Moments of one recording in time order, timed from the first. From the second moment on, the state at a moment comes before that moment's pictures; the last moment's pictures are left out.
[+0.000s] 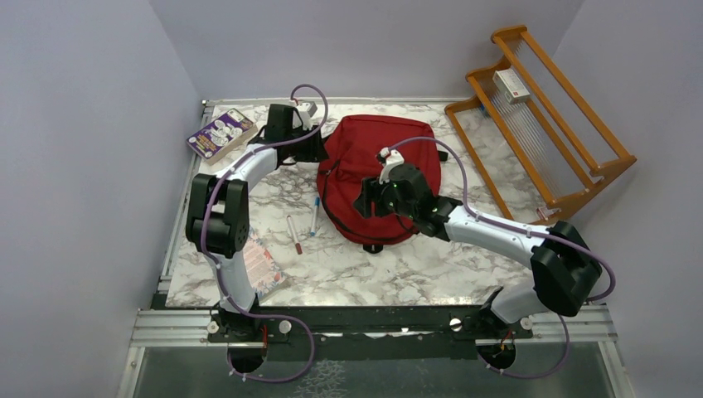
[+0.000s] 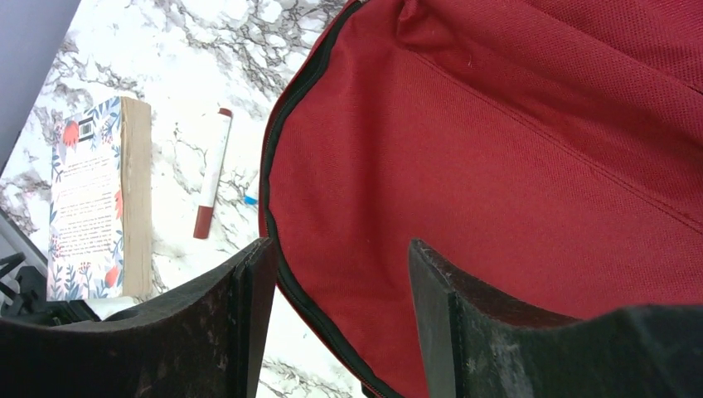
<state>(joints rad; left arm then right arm) -0.20 1.88 1.35 -0.18 0.42 -0.19 0.81 1.46 0.90 0.07 0.03 0.41</state>
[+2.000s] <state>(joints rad) -0.30 2.06 1.53 -0.36 0.46 0.22 0.81 1.38 0.81 0.03 0.06 0.45</state>
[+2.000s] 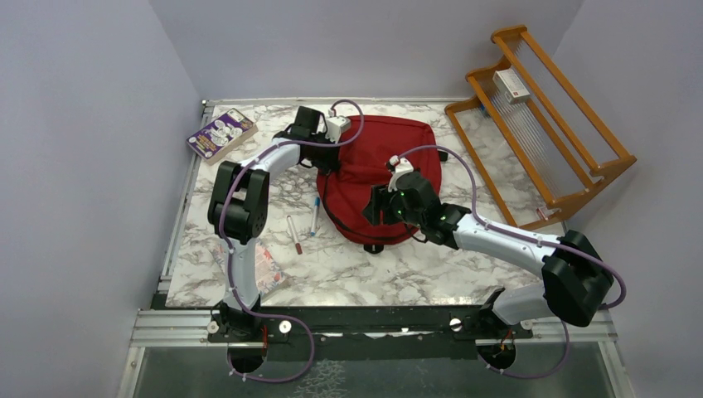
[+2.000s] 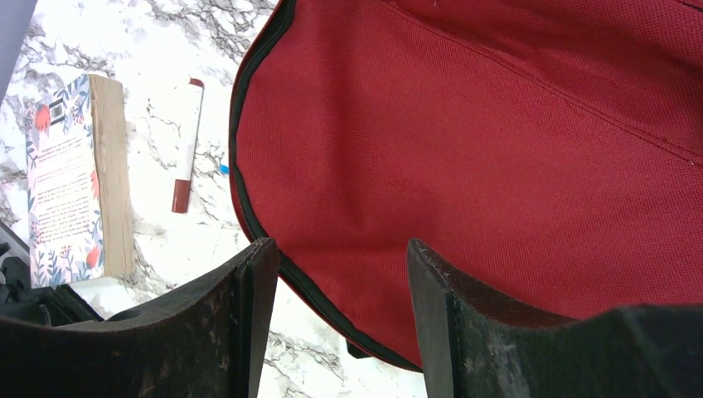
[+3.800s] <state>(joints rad) -0.16 1.52 1.02 -0.11 0.11 -0.58 0.81 1.35 0.80 0.00 0.08 0.46</state>
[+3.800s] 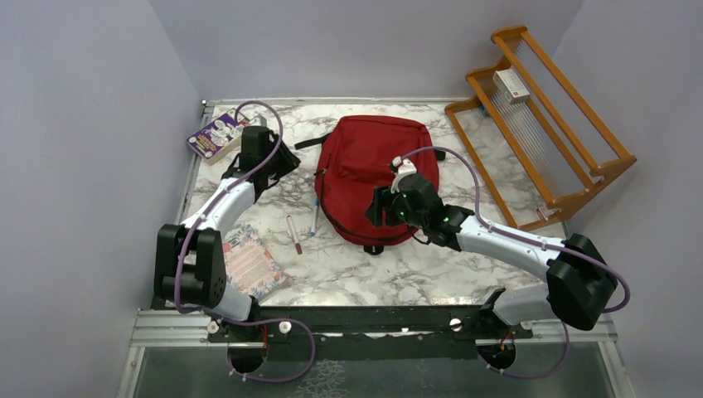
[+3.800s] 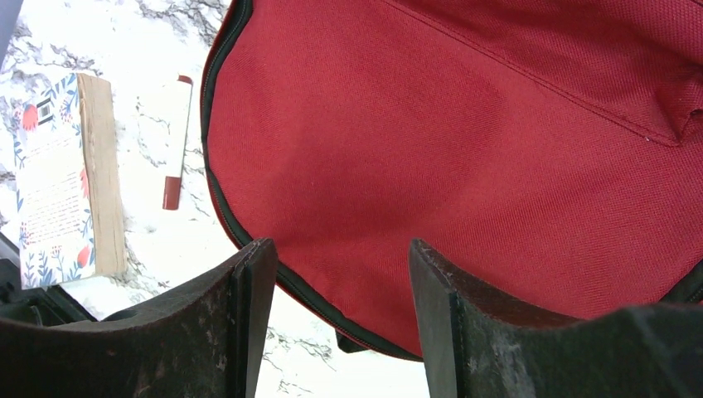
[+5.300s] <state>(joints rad) -0.20 1.79 0.87 0.29 0.21 -1.42 0.81 1.31 0.79 -0.03 0.08 0.48</state>
